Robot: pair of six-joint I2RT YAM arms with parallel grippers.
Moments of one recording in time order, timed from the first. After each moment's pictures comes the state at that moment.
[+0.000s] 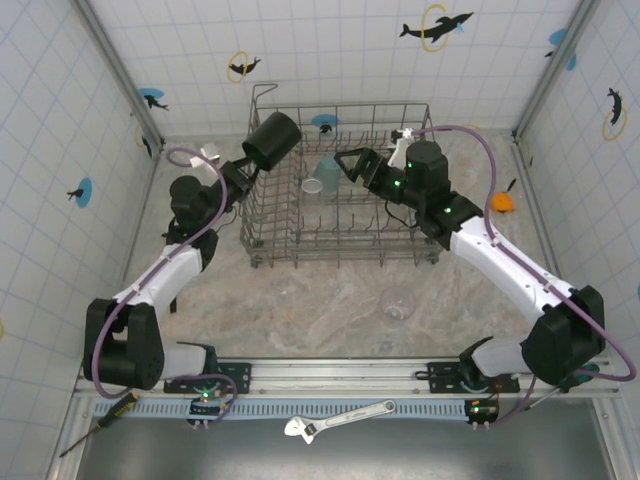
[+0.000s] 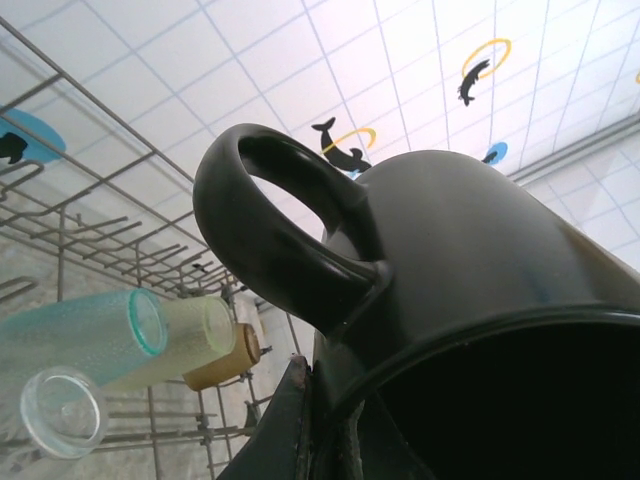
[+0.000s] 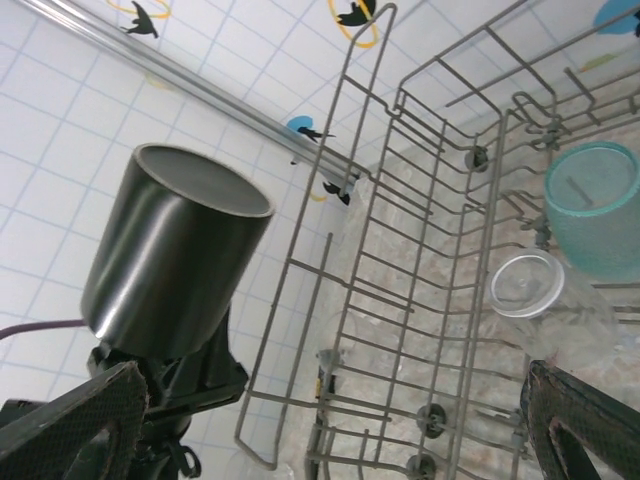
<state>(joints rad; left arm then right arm) -0.18 1.33 0.78 0.64 0.56 -1.11 0.57 1.37 1.18 -0.04 -0.30 0.91</state>
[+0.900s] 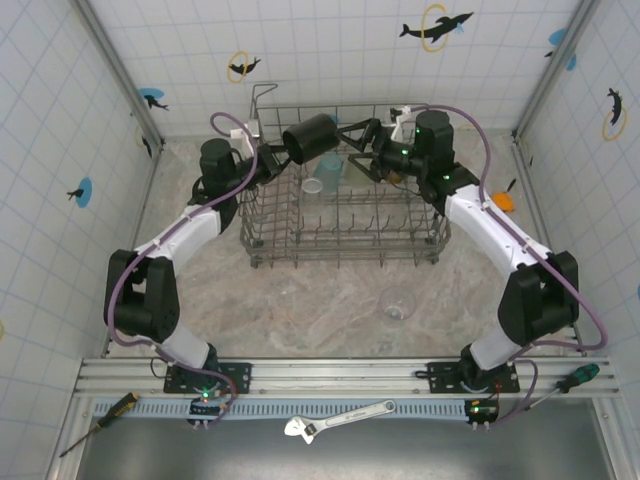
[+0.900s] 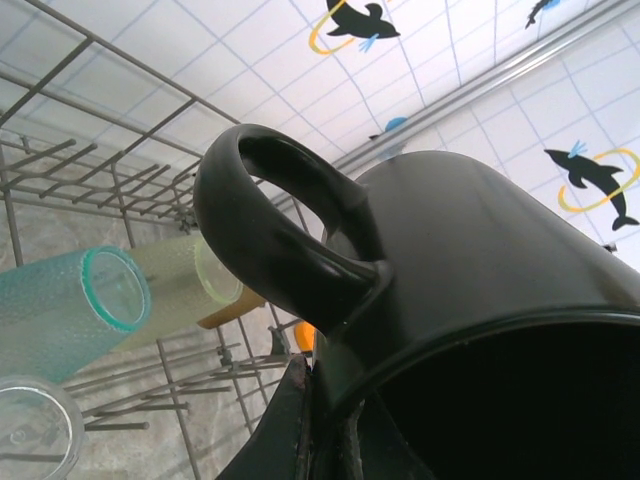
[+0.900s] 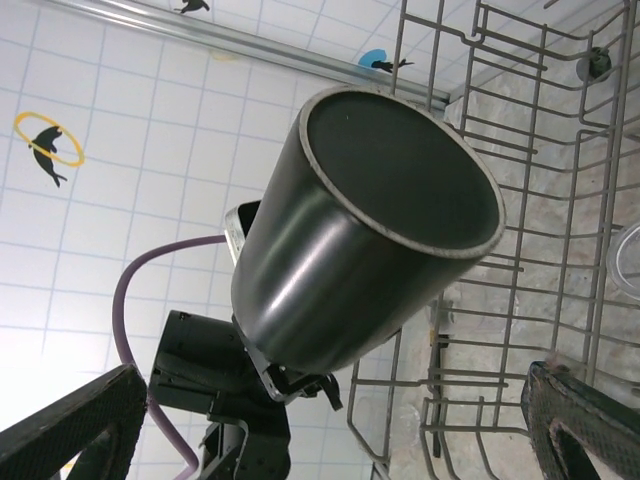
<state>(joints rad) -0.27 1.60 1.09 0.42 0.72 -0.91 0.42 1.58 1.35 0.05 -0.71 1.17</state>
